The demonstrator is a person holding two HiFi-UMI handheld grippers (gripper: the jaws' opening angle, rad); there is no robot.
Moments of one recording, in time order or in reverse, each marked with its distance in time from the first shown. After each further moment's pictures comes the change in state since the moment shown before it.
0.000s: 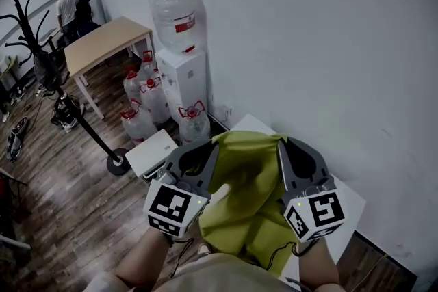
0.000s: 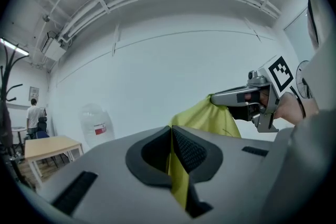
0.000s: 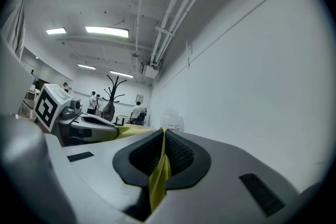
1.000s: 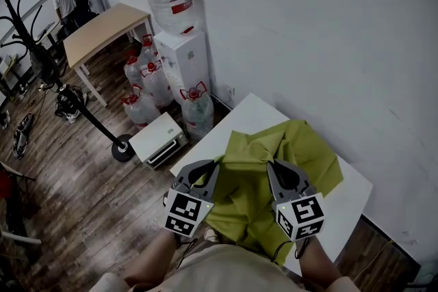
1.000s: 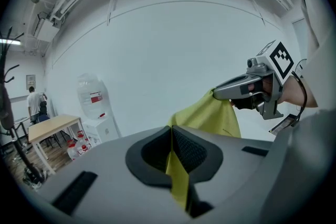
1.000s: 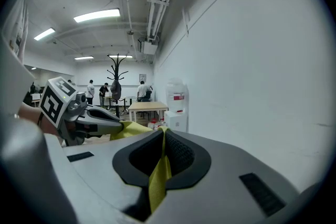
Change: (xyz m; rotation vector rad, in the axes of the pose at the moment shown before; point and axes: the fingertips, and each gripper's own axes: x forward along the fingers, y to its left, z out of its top) left arm -0.006 -0.056 -0.143 -0.048 0.283 -0.056; right arm -0.029 0.024 -0.154 0.119 0.295 0.069
